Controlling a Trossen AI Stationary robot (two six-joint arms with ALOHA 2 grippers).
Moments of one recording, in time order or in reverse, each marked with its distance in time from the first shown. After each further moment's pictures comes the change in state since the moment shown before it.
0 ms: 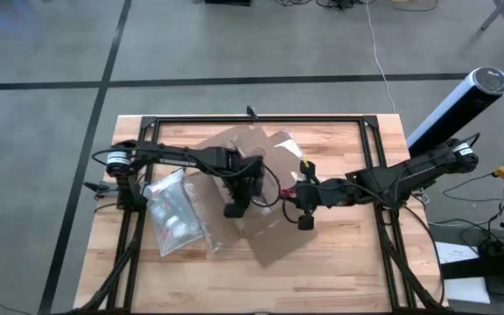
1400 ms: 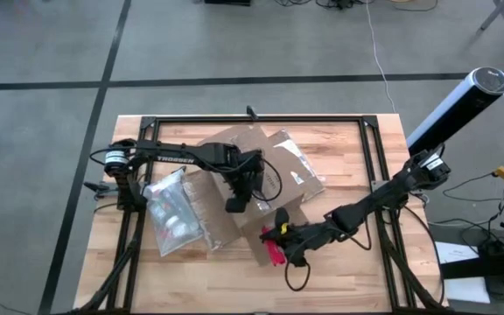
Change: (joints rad) left arm 0.022 -0.028 0.017 0.018 -0.054 0.016; right arm 0.167 0.359 -0.183 0.620 0.008 -0.770
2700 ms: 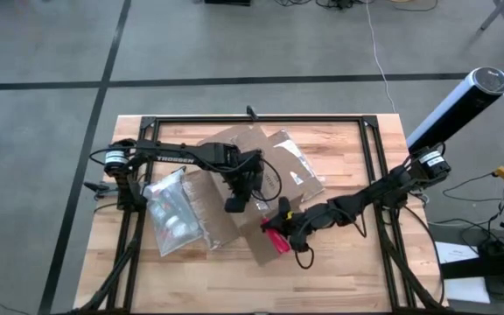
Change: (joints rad) left arm -0.001 -0.001 0.001 -0.019 -0.002 -0.003; right arm -0.117 -0.022 -0.138 0.284 -0.168 -0.179
